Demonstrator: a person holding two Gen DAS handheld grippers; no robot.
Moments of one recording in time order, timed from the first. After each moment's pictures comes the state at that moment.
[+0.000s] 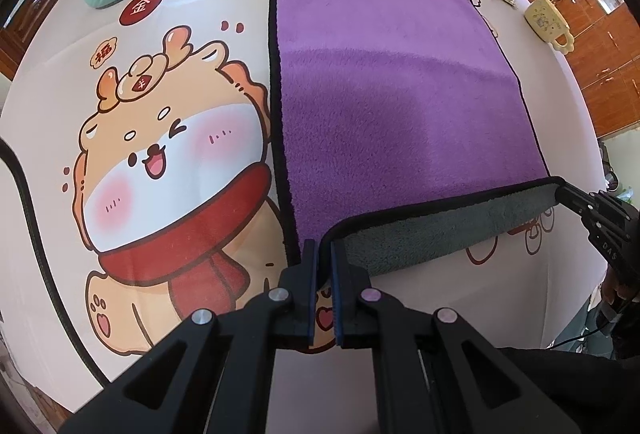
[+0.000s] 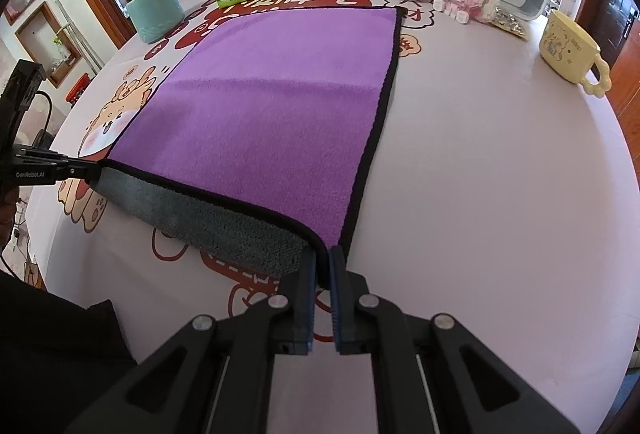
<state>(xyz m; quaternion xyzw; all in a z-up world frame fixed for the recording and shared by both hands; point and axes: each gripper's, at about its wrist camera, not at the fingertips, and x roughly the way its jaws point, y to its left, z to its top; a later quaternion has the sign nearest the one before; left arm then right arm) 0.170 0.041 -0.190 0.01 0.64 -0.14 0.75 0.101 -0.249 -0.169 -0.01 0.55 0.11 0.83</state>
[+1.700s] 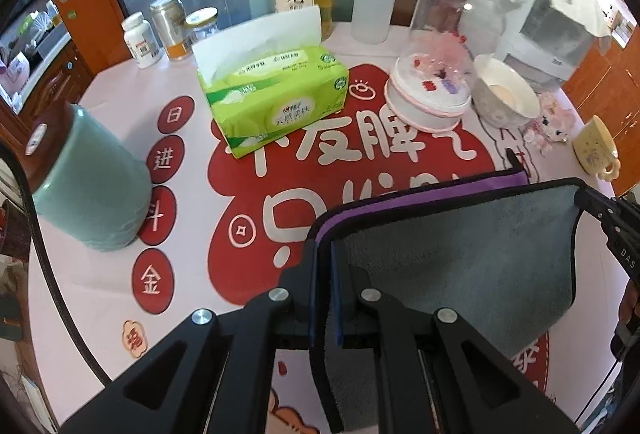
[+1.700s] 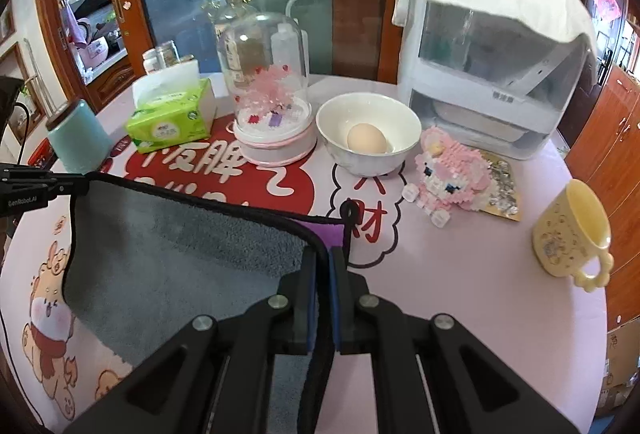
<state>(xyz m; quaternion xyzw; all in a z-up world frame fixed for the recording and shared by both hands) 0.407 0.011 -0.145 0.04 0.54 -0.10 0.84 0.331 -0.262 -0.121 -0.03 0.45 0.05 0.89</state>
